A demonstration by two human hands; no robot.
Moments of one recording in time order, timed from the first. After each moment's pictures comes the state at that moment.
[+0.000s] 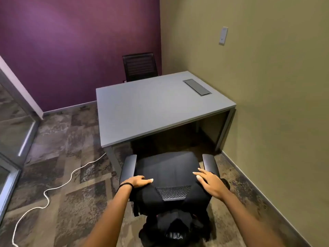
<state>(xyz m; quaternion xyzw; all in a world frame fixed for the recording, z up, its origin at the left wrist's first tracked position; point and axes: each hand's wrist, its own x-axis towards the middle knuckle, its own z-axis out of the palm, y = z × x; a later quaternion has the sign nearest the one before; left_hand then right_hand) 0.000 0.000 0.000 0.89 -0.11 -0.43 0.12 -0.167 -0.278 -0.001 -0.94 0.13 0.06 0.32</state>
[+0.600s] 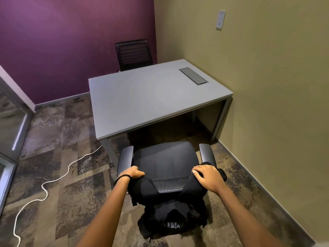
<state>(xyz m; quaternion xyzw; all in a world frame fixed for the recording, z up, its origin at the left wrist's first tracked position) 0.001 0.000 -0.001 0.91 -0.09 -0.38 0.09 -0.173 -0.274 -0.017 -0.97 0.11 0.03 0.22</state>
